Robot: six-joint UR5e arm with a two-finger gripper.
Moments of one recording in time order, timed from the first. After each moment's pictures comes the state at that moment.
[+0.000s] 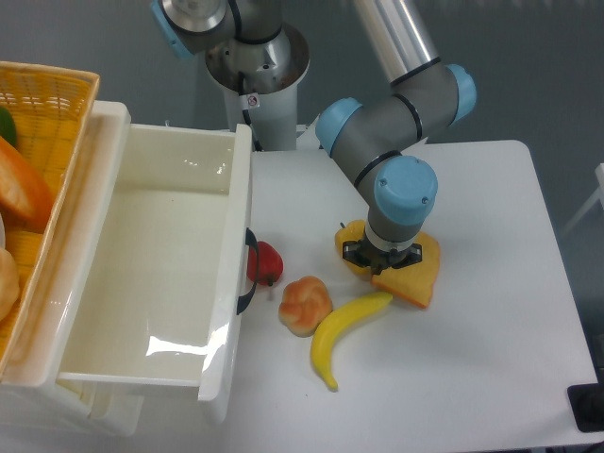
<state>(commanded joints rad) 2.60 -2.01 -1.66 -1.10 1.63 0.62</state>
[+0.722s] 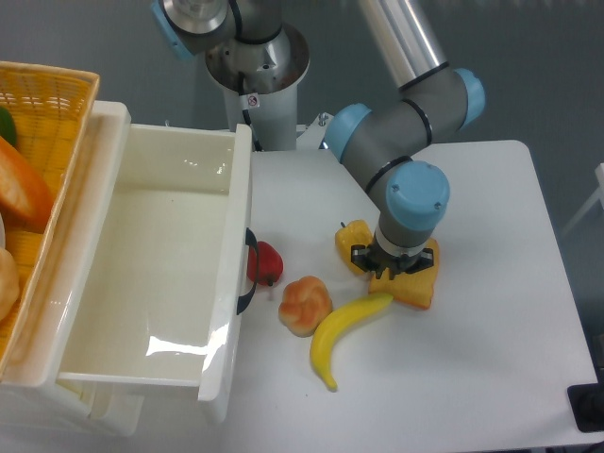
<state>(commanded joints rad) 2.67 -2.07 -1.61 -1.09 1.62 0.71</state>
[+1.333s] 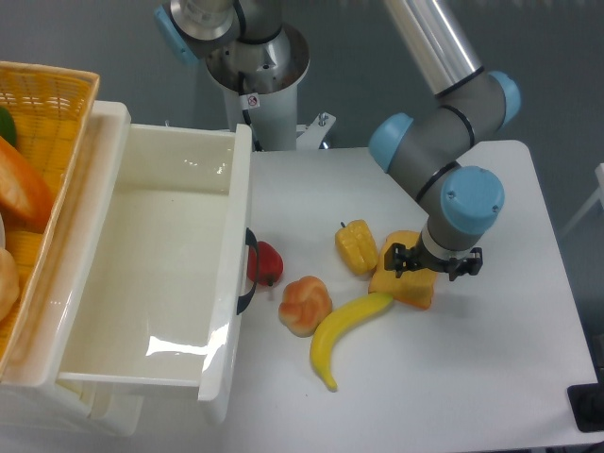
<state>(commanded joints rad) 2.71 -2.17 -1.53 -1.08 1.62 0.75</state>
